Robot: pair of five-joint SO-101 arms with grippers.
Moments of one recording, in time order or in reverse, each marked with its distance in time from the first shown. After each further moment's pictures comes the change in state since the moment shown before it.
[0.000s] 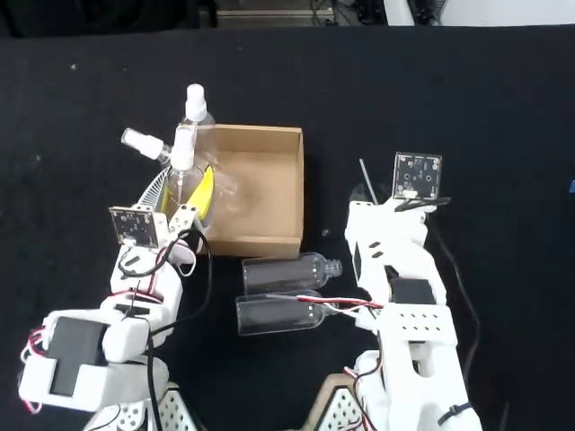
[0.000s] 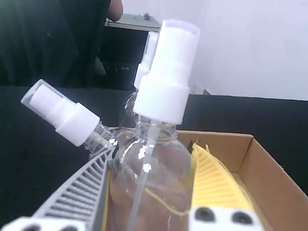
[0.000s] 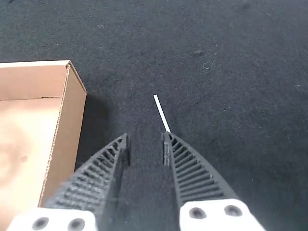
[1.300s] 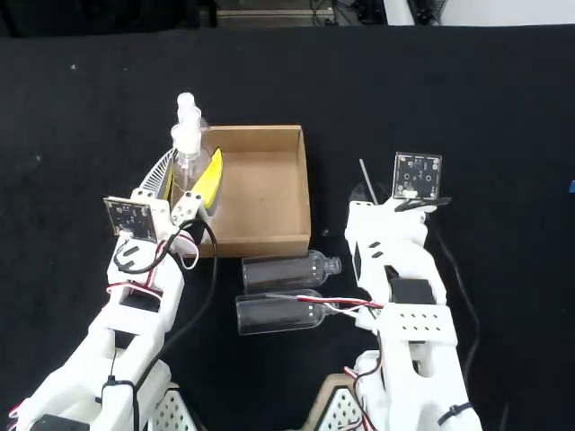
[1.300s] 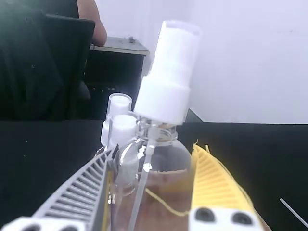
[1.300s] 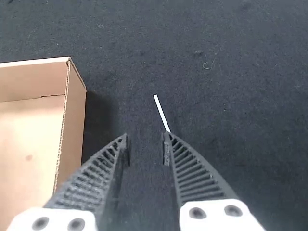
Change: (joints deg) left arm 3.3 -32.2 0.2 28.7 0.0; right arm 0.0 0.0 0.0 0.0 0.0
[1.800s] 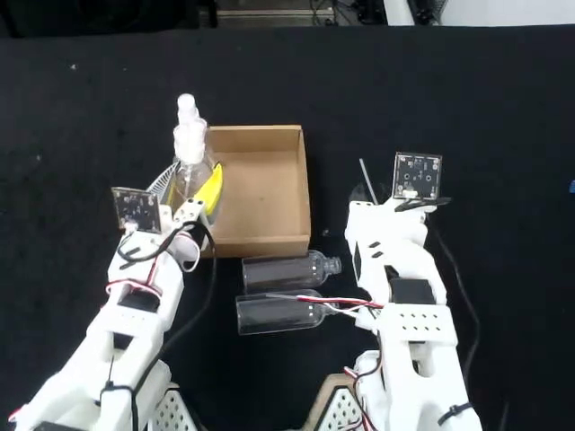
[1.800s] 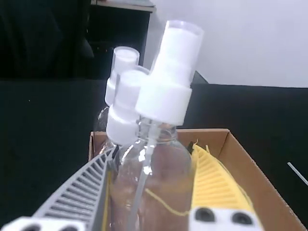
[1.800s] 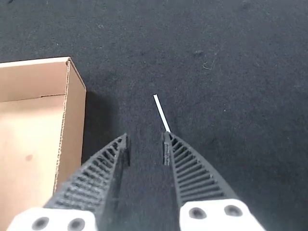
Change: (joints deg) left arm -0.2 -1.4 -0.8 12.7 0.0; right arm 0.0 0.0 0.0 0.0 0.0
